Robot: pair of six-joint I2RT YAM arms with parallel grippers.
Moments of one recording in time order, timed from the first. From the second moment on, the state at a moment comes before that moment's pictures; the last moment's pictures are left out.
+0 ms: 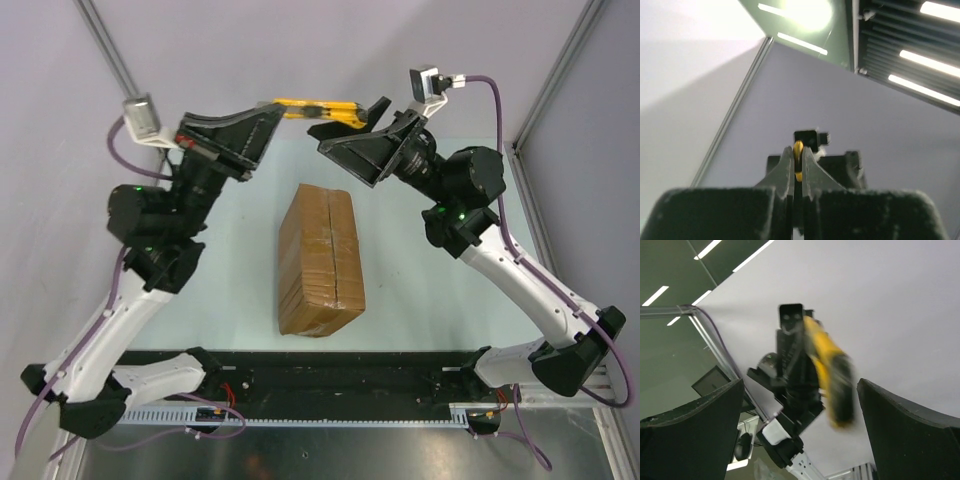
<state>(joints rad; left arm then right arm) -0.66 1.03 1.40 0.38 0.13 -0.76 0.72 1.34 1.49 0.59 -0.51 1.07</state>
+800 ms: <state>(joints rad) -0.78 1.01 1.11 0.66 -0.15 -0.73 0.74 1.38 1.53 0.53 -0.39 1.03</state>
